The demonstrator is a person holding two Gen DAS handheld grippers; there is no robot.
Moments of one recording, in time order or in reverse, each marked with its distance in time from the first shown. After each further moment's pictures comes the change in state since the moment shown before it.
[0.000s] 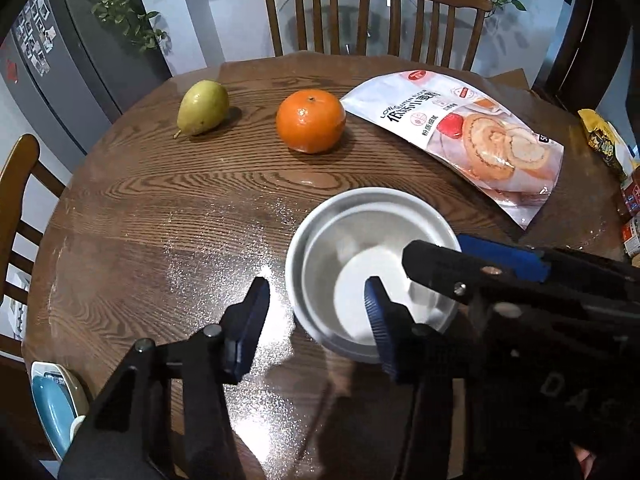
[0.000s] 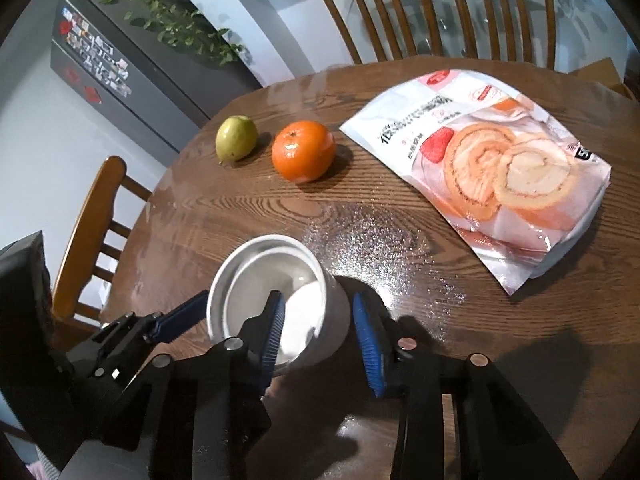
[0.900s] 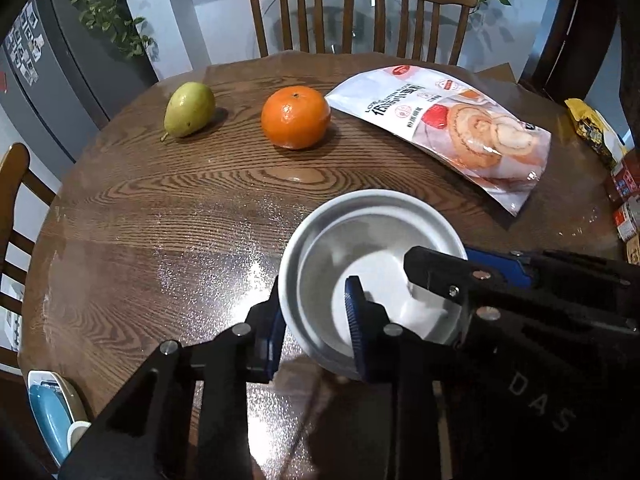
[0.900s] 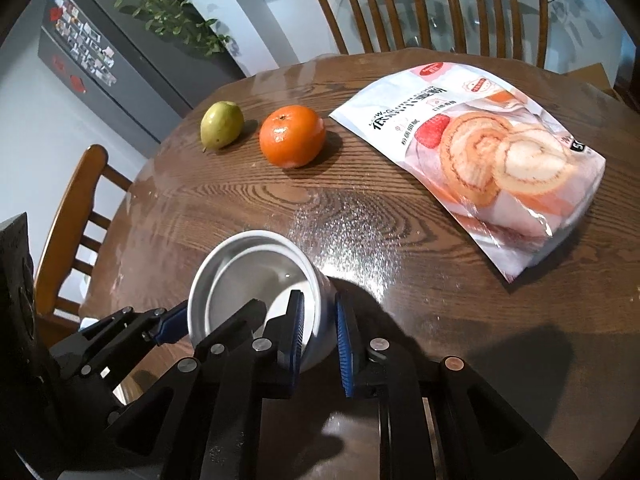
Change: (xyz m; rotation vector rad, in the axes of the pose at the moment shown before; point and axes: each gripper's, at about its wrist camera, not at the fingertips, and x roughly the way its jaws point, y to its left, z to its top) left arm 0.000 -0.004 -0.008 0.051 -0.016 -0.026; right arm 0.002 0.007 -0.013 -0.006 -0.001 -0.074
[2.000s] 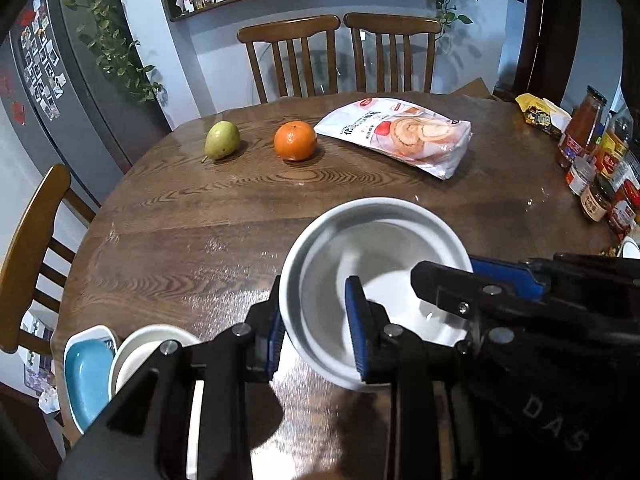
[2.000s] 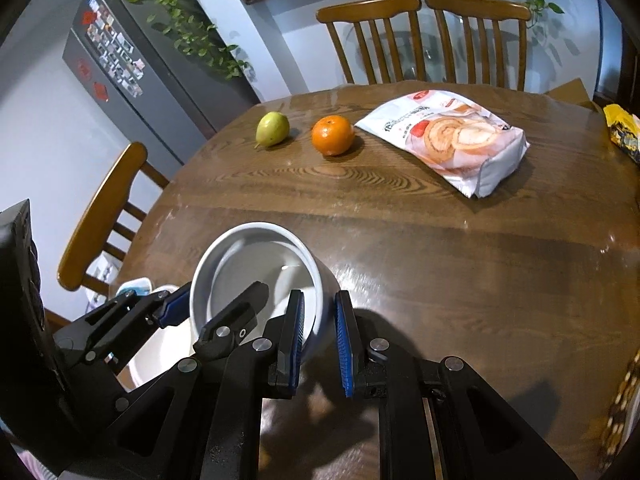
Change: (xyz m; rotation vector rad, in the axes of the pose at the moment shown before) left arm -0.101 -0.010 -0.071 0.071 -0.151 0.021; right arm -0.090 0.048 -0.084 -0.019 -0.112 -0.014
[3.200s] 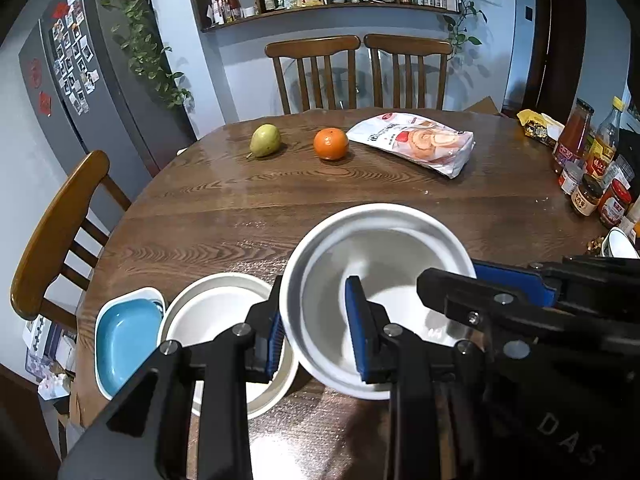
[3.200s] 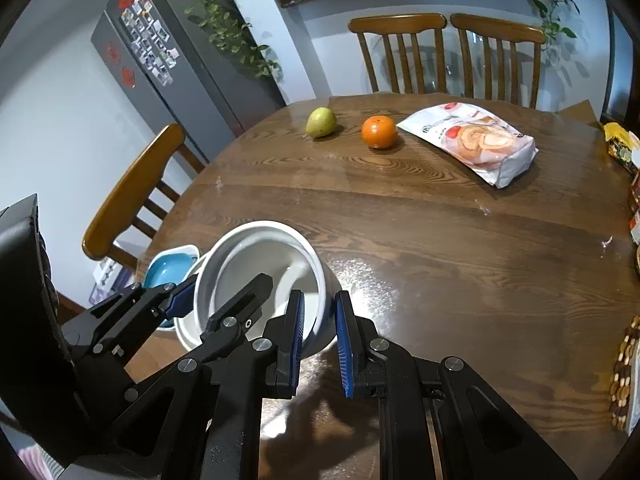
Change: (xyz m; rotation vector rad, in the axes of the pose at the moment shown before) left arm -0.056 0.031 -0.043 -0.042 -0.072 0.042; right arm -0.038 0.065 -0.040 -0.071 -0.032 0.013
